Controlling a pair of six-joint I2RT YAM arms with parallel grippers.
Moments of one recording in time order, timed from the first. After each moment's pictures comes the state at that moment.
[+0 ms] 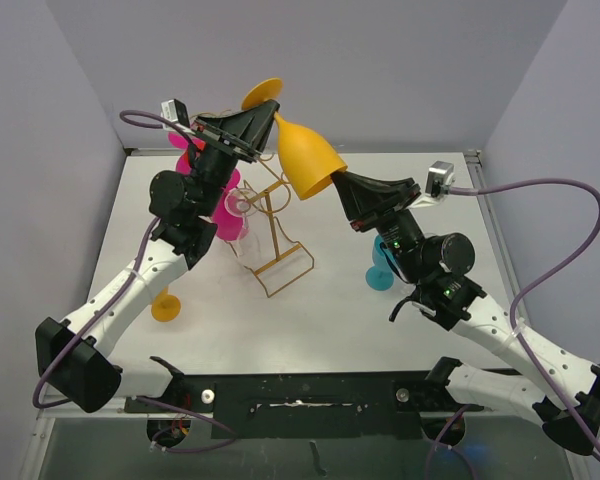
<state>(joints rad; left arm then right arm) -0.56 1.32 1.23 0.75 0.02 -1.49 0.84 0.96 0.94 0.56 0.16 0.41</state>
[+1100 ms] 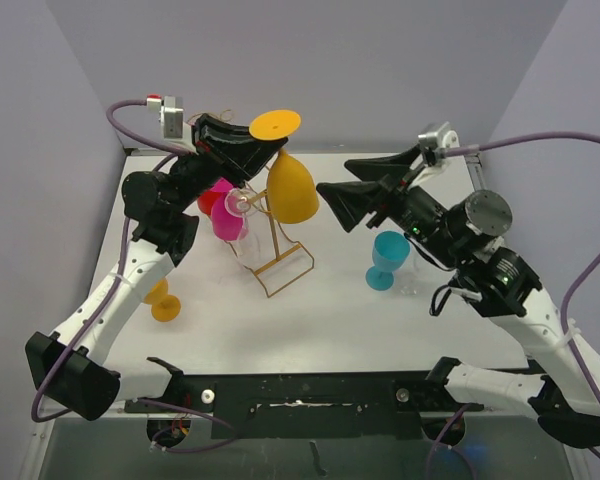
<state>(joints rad) -0.46 1.28 1.26 0.80 0.56 -0.80 0.84 0.99 1.40 -0.16 -0.01 0.23</state>
